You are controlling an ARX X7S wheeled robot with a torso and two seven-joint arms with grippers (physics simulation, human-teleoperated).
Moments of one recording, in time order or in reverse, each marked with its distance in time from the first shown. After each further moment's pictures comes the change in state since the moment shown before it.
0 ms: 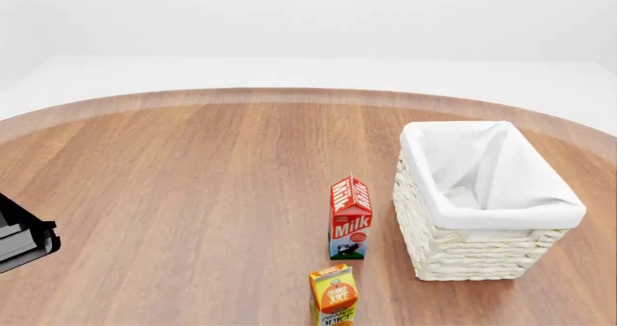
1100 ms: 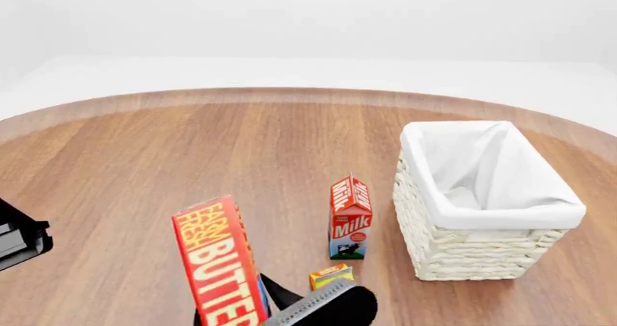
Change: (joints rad) left arm 0.007 -0.004 -0.018 0.005 -0.034 0.003 -0.003; right arm 0.309 -0.039 0.119 -0.595 0.063 0.104 0.538
